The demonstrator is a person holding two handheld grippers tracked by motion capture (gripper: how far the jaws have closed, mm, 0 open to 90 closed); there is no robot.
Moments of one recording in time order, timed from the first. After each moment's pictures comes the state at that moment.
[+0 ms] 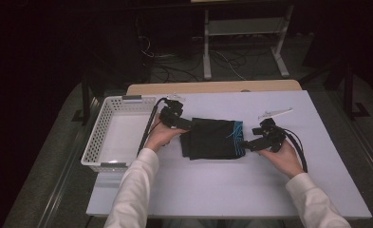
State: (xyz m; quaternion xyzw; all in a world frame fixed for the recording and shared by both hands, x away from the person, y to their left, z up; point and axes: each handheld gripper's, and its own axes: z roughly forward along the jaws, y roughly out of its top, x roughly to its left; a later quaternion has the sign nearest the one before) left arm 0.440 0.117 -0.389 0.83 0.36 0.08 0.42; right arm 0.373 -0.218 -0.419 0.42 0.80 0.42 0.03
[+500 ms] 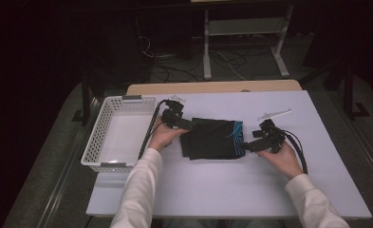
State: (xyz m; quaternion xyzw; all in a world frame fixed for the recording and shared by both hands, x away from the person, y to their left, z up) left arm 0.455 0.117 -0.413 0.82 0.40 0.06 0.41; right arm 0.375 -0.219 -0.427 0.43 0.80 0.41 0.01
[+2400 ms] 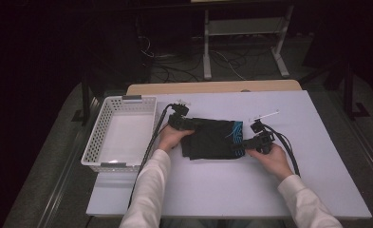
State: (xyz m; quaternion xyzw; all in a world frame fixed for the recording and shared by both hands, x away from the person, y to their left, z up) left arm 0.472 0.103 -0.448 0.82 0.42 0.04 0.39; right arm 0.392 -0.200 -0.450 0.47 0.78 0.40 -0.12
